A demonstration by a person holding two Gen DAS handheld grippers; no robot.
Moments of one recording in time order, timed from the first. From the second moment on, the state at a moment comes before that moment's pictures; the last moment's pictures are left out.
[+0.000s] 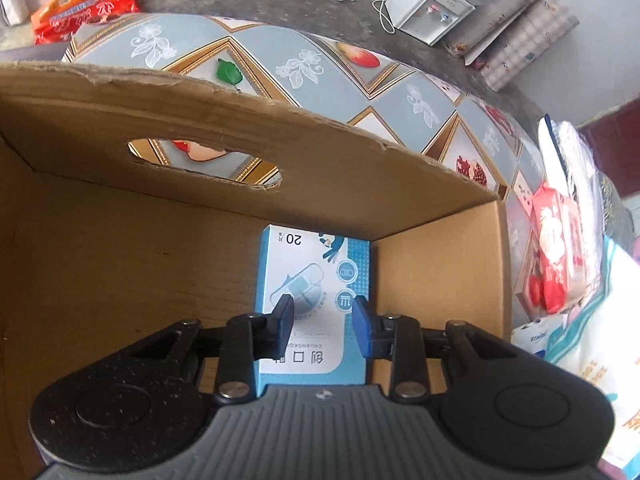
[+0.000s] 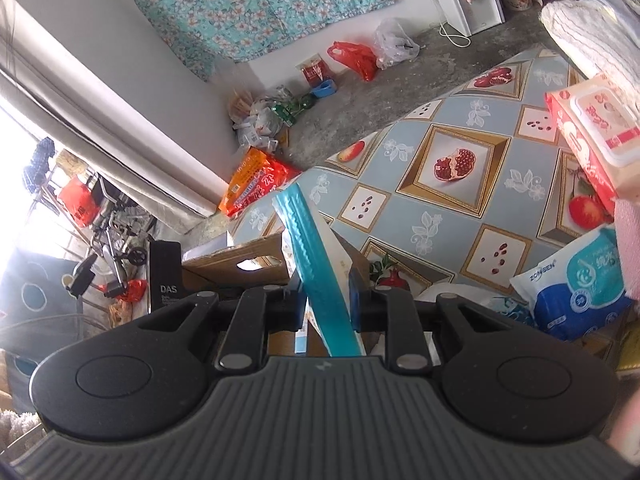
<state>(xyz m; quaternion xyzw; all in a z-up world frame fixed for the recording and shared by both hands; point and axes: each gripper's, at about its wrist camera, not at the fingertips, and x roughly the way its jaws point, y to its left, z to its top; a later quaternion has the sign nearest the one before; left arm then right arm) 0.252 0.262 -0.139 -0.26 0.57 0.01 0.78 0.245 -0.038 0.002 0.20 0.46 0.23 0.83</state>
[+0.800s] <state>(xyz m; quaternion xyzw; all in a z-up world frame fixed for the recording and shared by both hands) 0.246 0.266 -0.133 -0.28 0.56 0.07 0.78 0.235 -0.050 -0.004 0.22 0.46 0.24 0.83</state>
